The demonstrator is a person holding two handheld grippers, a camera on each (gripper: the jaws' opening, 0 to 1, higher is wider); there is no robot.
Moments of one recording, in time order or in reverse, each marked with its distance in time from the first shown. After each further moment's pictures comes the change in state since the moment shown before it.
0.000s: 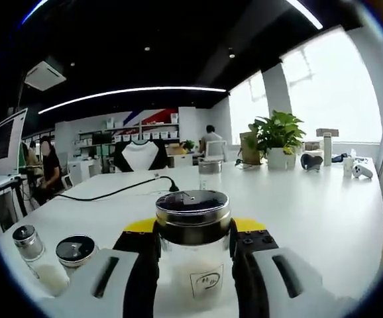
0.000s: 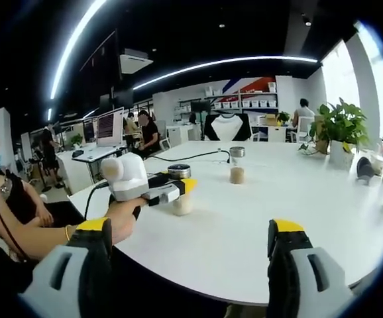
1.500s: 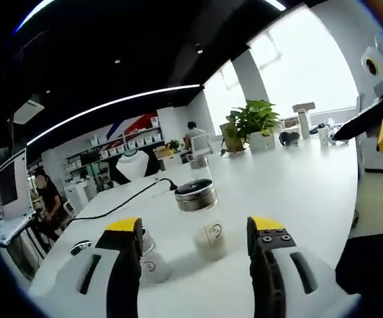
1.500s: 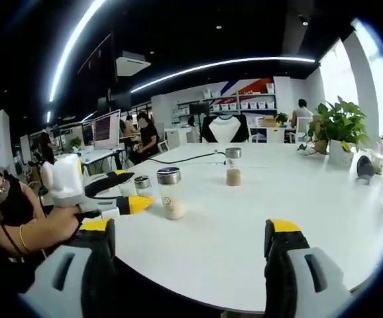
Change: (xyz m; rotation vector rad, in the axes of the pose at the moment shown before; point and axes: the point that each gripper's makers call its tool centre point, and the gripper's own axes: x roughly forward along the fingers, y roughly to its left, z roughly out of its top) left arm -0.093 0.011 0.016 0.251 0.045 -0.131; right arm 0.010 -0.013 0.003 0.002 -0.023 -0.003
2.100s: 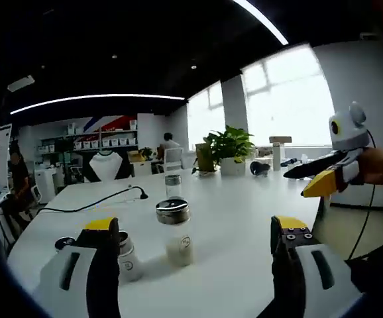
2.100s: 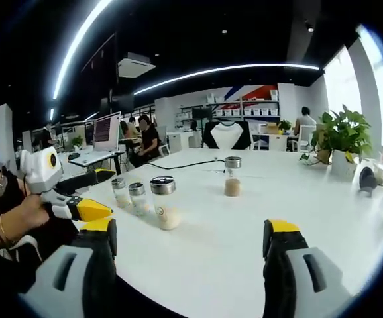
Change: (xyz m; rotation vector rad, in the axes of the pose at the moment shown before) left arm -0.036 -0.004 0.023 -0.232 -0.056 -0.193; right arm 0.020 -0.012 0.017 -0.047 -0.028 0.007
